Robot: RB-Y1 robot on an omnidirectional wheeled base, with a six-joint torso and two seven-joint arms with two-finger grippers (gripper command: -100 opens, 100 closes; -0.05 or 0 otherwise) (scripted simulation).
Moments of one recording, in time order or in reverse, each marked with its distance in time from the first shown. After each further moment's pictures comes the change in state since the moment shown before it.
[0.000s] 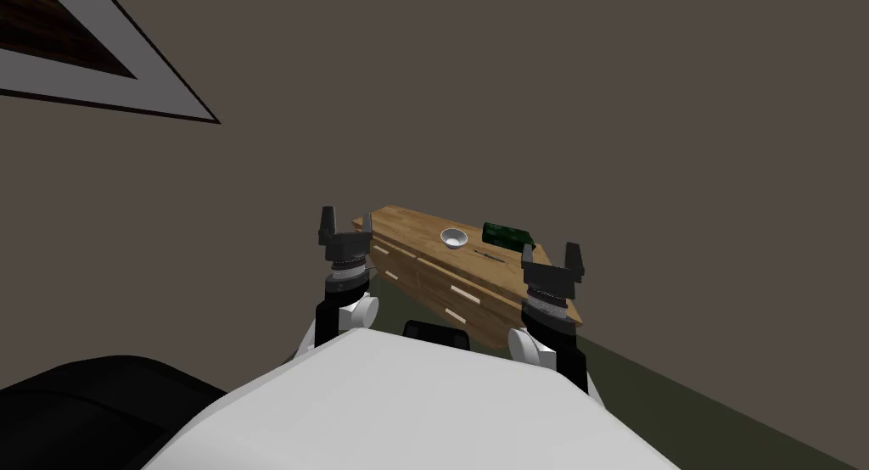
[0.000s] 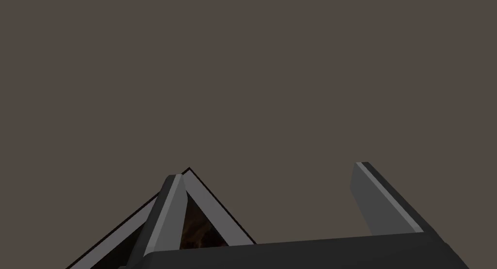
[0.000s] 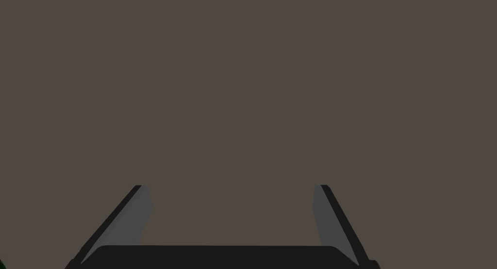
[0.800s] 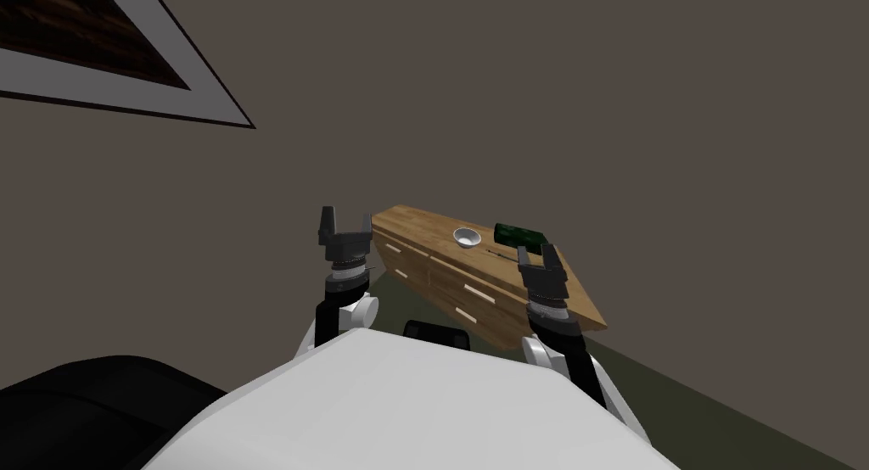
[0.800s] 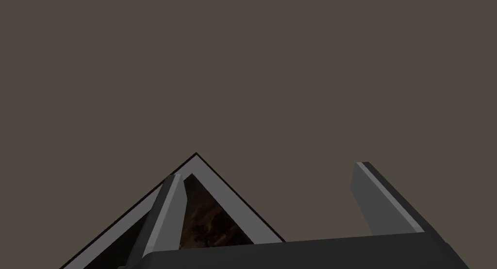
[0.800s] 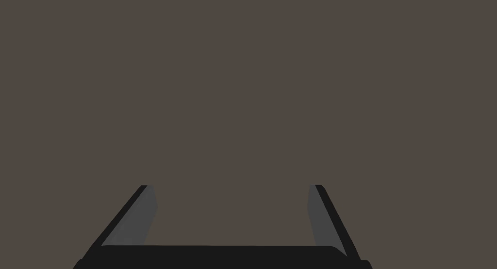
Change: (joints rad) left arm 0.000 0.000 0.000 0.000 0.000 0.000 0.000; right arm -0.012 -0.216 -0.019 0.052 0.068 -0.042 0.060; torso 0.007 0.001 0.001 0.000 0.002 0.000
